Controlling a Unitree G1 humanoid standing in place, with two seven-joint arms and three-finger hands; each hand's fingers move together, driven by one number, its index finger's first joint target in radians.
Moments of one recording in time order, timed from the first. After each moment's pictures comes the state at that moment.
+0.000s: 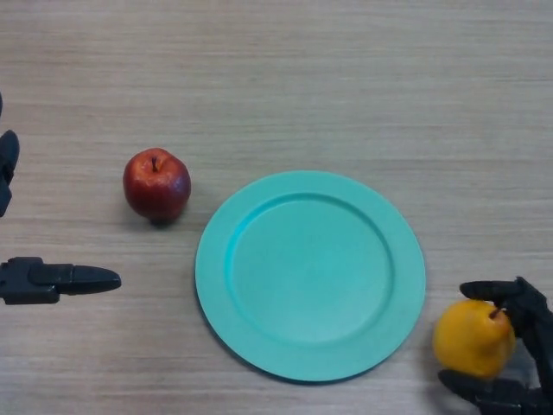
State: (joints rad) left arm 0.00 0.31 0.33 -0.31 -0.17 0.16 -0.17; right arm 0.22 -0.19 -0.03 -0.06 -0.19 0.00 0.01
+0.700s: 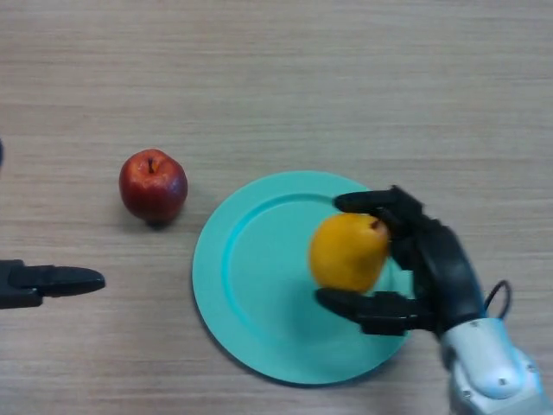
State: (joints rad) left arm 0.02 0.31 0.40 -0.37 -0.22 0.21 -0.18; right arm -0.08 -0.19 0.36 -0.12 0.09 0.17 -0.19
